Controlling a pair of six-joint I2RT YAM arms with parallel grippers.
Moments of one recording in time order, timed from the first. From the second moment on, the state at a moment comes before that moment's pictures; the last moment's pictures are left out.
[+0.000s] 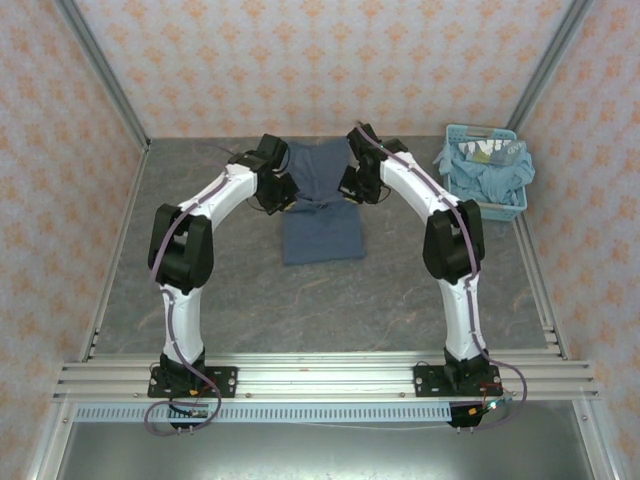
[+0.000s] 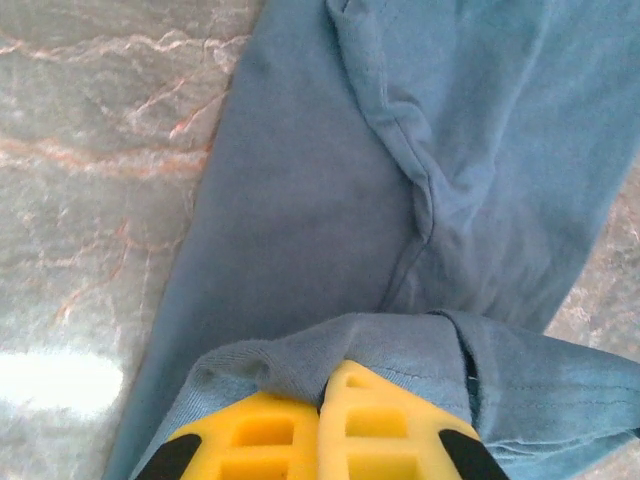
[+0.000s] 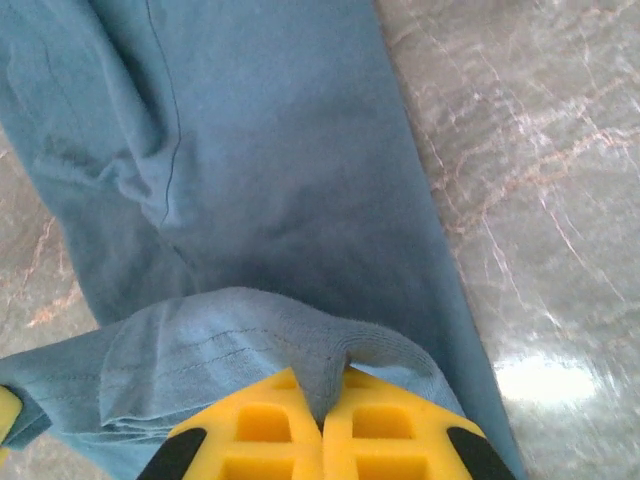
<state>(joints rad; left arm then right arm) -0.29 2.08 1.73 -0.81 0.19 -0.91 0.42 2.21 2.02 -1.01 -0.16 0.76</state>
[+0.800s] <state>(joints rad) -0.34 1.59 1.01 -0.52 0.25 -1.11 0.36 1.81 1.42 -0.86 -0.24 0.73</state>
